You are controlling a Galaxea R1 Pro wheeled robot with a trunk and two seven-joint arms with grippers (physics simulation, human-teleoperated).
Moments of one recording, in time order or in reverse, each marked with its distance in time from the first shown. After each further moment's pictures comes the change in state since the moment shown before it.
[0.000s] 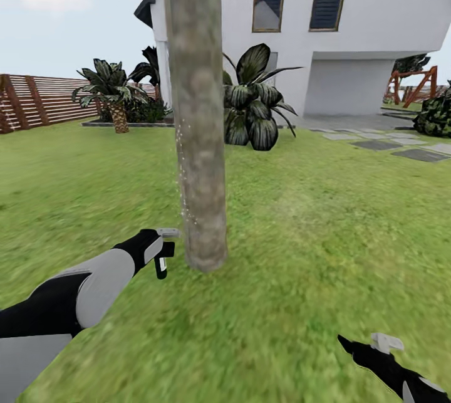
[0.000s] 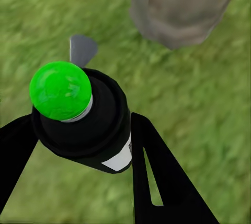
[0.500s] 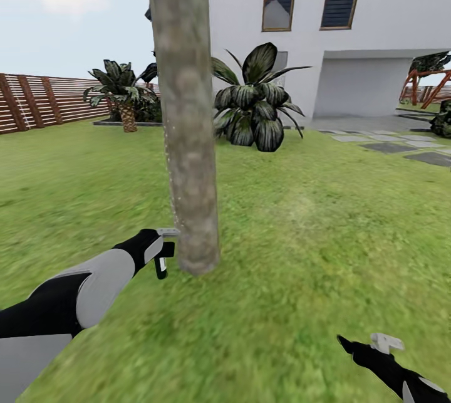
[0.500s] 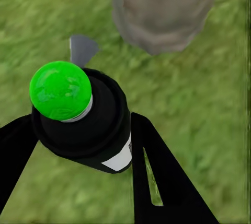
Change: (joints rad) left arm 0.000 -0.001 0.000 0.000 0.000 0.001 0.000; right arm 0.000 0.000 0.000 0.002 0.001 0.000 -0.001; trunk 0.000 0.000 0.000
